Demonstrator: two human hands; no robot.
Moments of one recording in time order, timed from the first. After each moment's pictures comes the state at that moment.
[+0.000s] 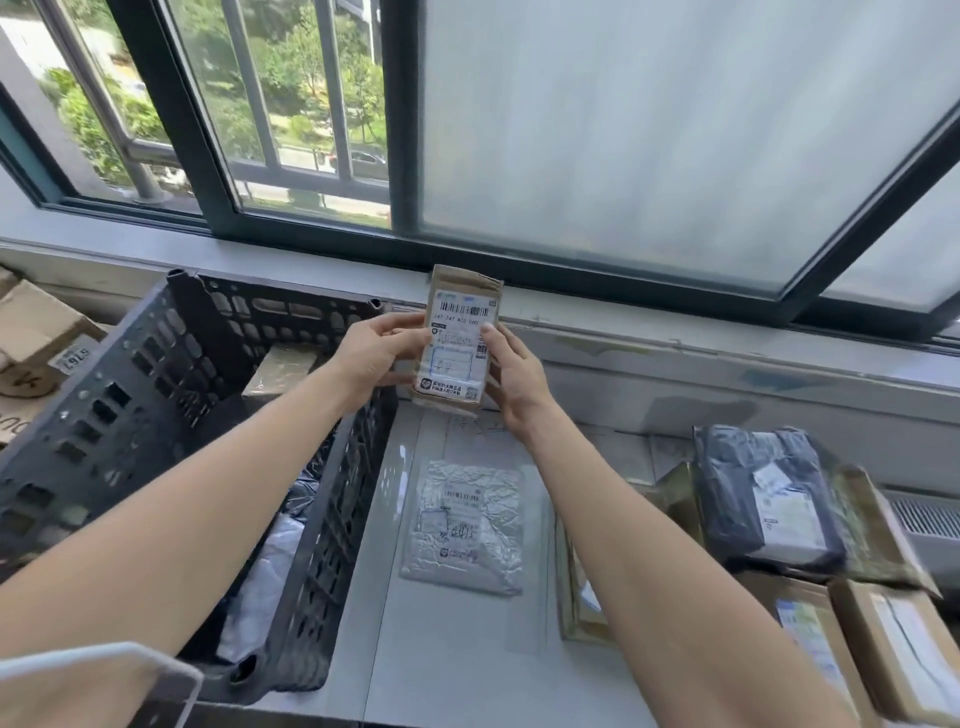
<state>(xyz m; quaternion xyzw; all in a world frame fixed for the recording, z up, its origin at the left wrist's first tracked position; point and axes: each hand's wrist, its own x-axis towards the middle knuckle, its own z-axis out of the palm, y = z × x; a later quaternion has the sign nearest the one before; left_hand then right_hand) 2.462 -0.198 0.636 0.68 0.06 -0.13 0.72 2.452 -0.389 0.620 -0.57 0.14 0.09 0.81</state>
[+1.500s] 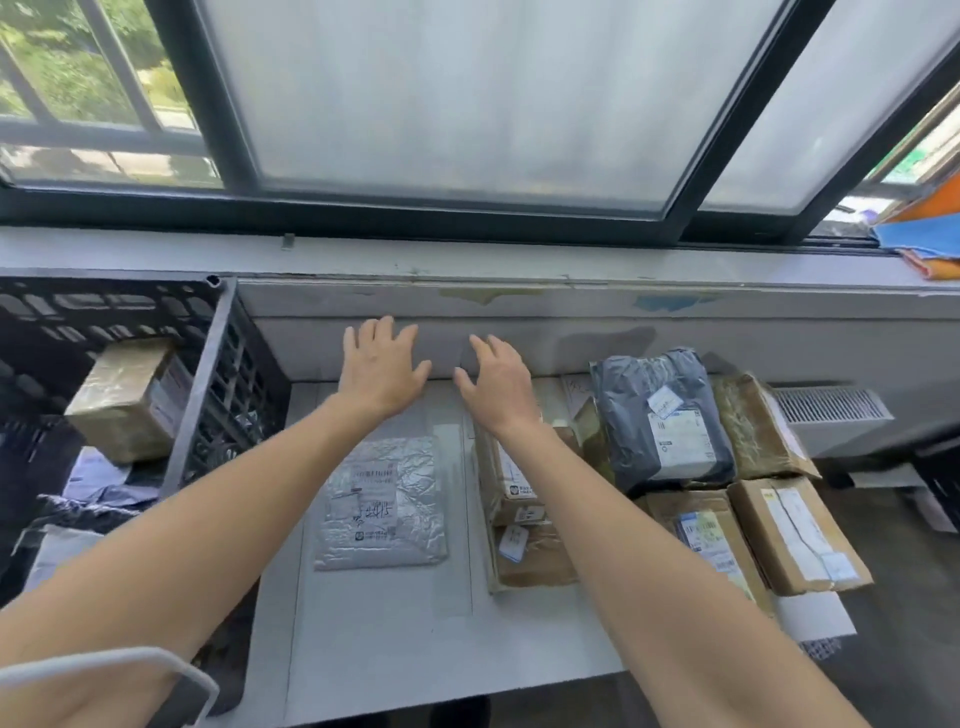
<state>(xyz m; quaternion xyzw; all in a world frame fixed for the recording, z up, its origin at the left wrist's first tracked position) 2.467 -0.362 0.564 0.99 -0.12 -0.01 0.10 2.418 -0.520 0.568 -0.97 0.07 0.02 0.25</state>
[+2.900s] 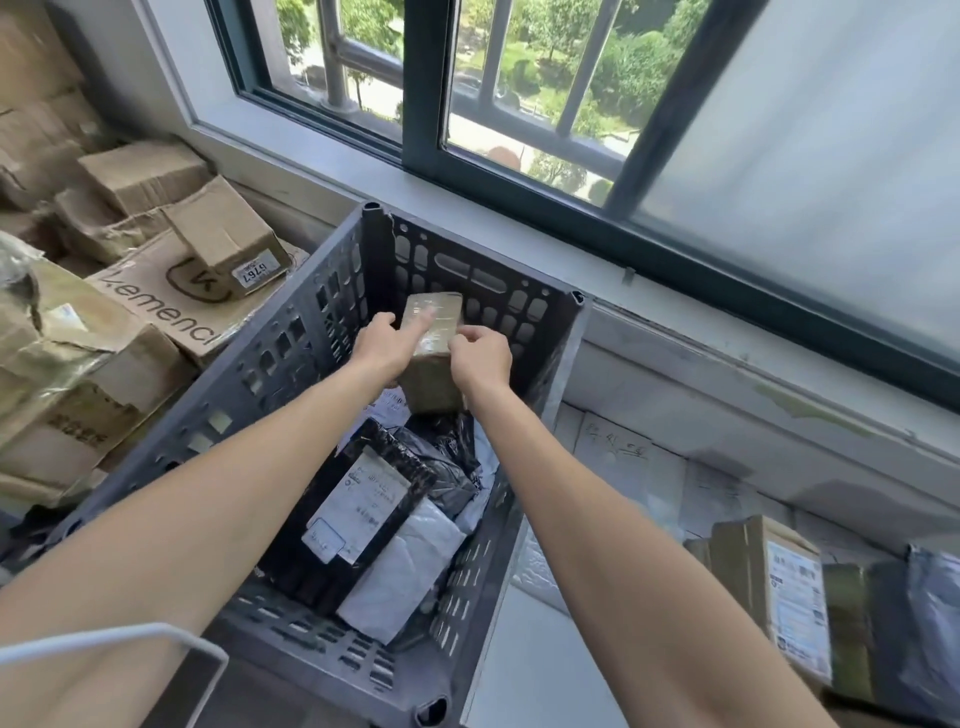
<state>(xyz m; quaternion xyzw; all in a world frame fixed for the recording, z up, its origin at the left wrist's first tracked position) 2.475 0.006 0.542 0.79 0.33 -0.07 0.52 2.492 -0.115 0.556 -0.84 0.11 0.15 0.51</state>
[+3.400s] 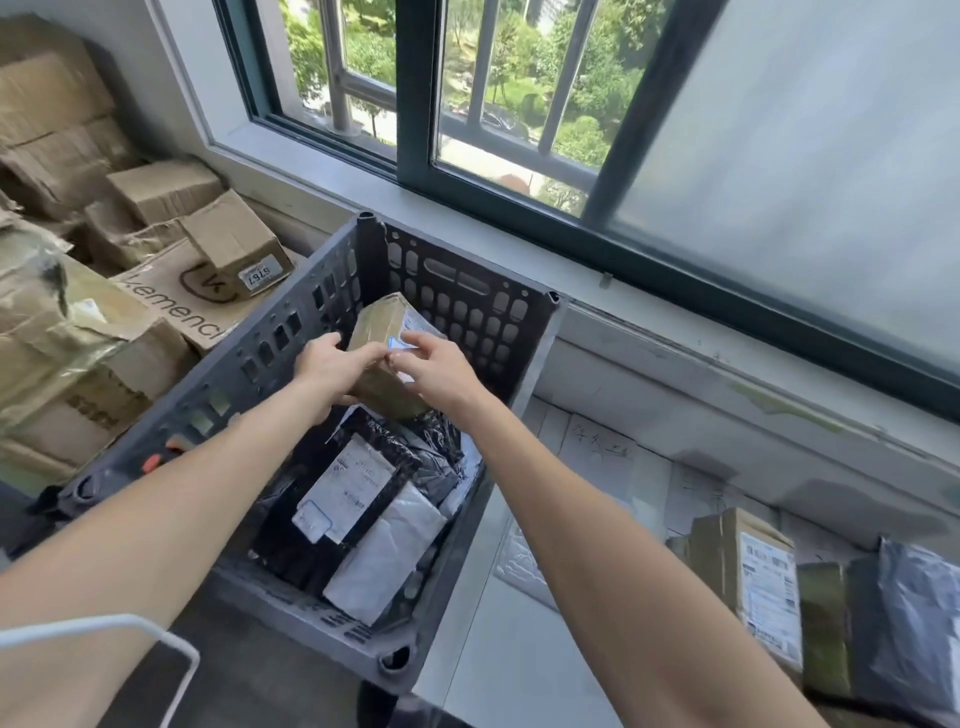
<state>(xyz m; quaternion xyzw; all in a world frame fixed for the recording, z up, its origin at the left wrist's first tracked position) 2.418 0.022 0.541 0.72 0.40 0.00 0.56 2.452 -0.128 0.576 -0.80 -0.11 0.28 0.53</state>
